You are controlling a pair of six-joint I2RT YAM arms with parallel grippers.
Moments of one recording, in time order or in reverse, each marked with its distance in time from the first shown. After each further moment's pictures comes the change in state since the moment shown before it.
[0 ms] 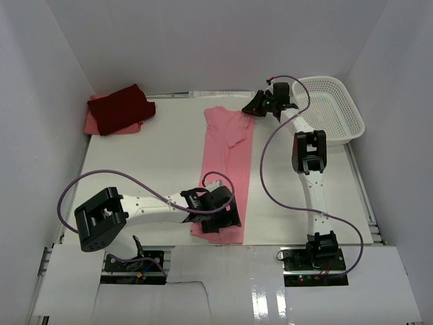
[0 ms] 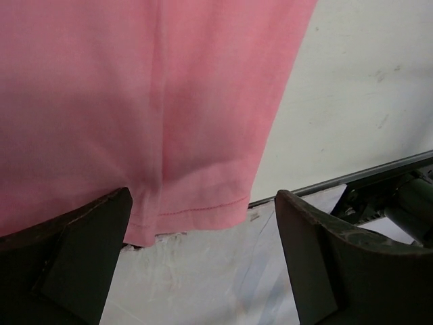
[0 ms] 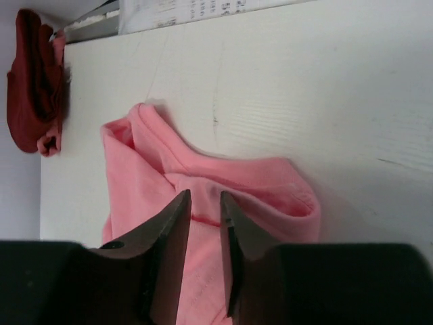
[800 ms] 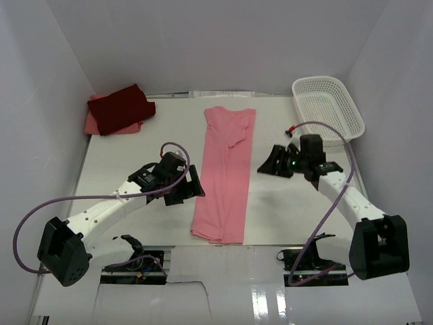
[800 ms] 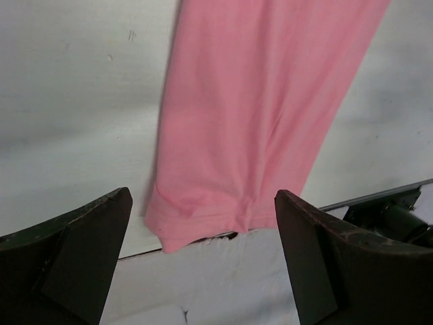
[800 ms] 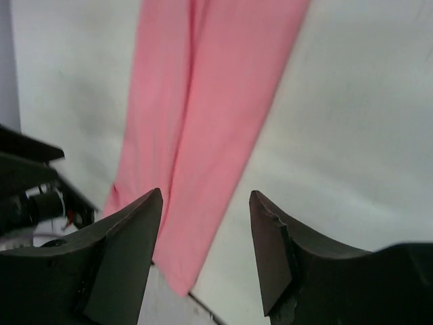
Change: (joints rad) left arm 0.483 -0.342 0.042 -0.322 0.064 0.409; right arm 0.056 -1.506 -1.565 -0.079 0.054 -0.188
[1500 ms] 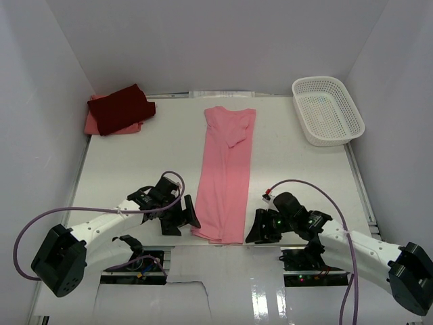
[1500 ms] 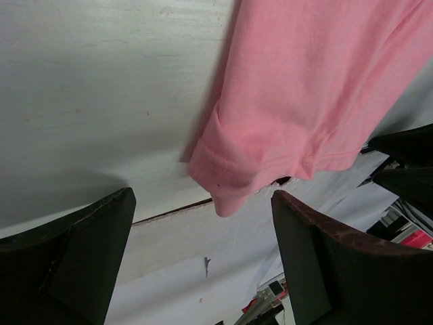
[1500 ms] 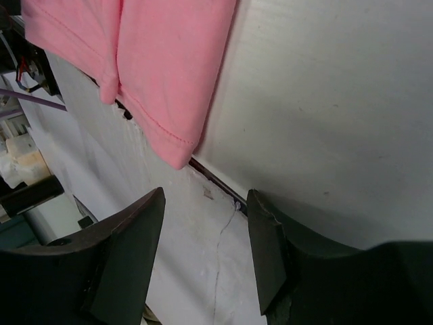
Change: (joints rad) left arm 0.017 -0.101 -0.364 0.089 0.296 -0.031; right arm 0.570 -0.431 -0.556 -0.058 0.098 0.423
